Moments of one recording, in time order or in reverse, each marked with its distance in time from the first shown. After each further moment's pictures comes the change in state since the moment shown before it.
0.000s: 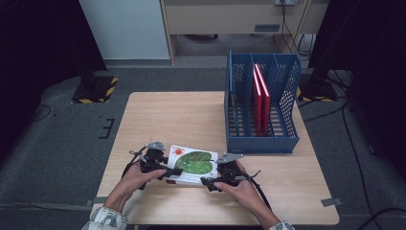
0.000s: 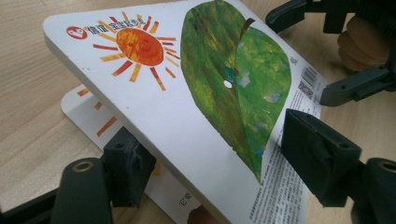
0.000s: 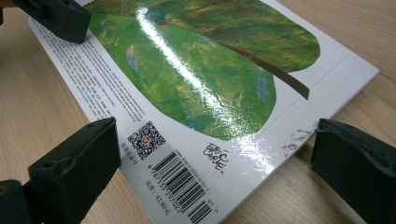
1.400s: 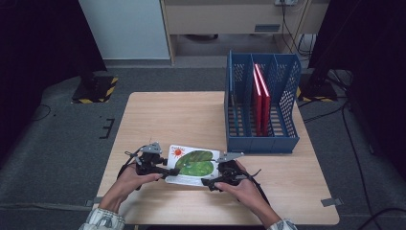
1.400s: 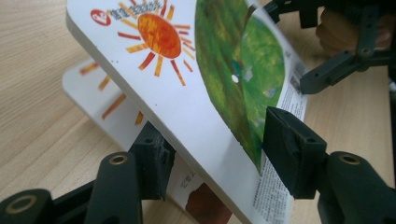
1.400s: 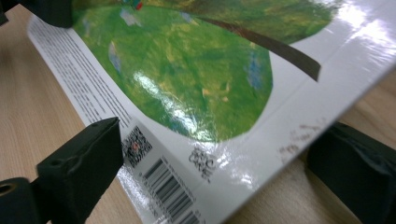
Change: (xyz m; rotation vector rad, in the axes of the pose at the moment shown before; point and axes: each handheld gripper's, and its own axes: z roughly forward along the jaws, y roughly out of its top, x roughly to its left) left arm -0.010 -0.003 -0.012 -0.006 0.013 0.126; right arm -0.001 0.003 -0.002 0.025 0.028 0.000
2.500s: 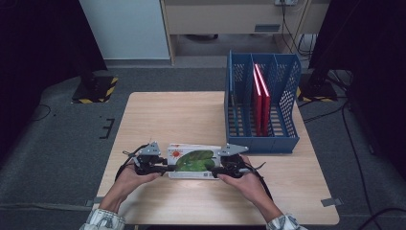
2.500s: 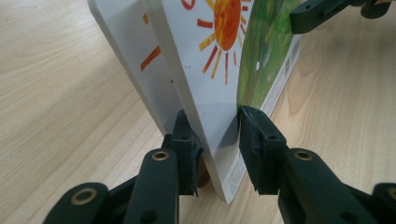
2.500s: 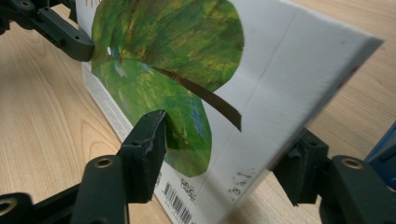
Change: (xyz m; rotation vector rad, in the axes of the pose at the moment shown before) left arm -0.002 0.000 -0.009 -0.036 0.086 0.108; right arm -0.005 0.026 -0.024 -0.107 -0.083 -0.140
